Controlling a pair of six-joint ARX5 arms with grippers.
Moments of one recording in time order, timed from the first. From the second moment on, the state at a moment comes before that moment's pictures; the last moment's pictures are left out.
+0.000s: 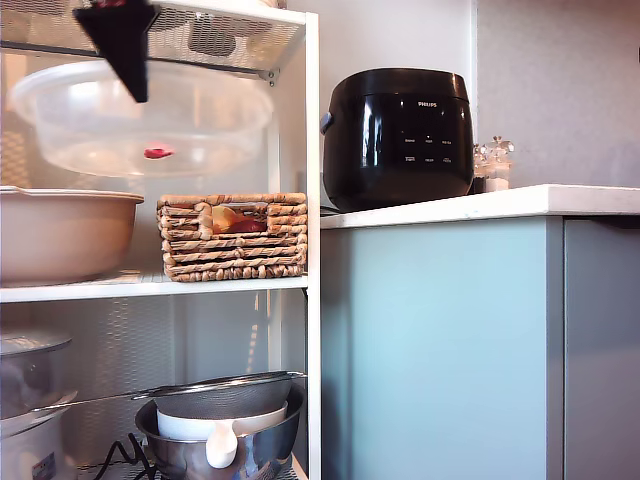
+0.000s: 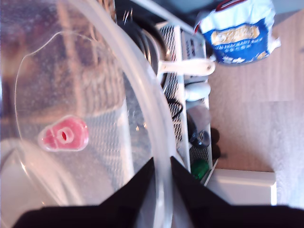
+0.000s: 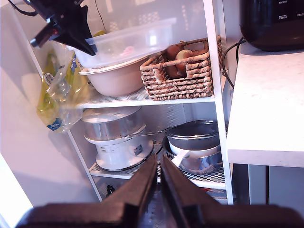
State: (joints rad) left arm -0.49 1.67 1.84 -1.24 -0.19 0.87; right arm 0.23 0.01 0.20 -0.25 -0.49 0.13
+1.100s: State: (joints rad) left arm -0.82 1.67 1.84 -1.01 0.06 0.84; right arm 0.23 0.01 0.20 -0.25 -0.52 0.16
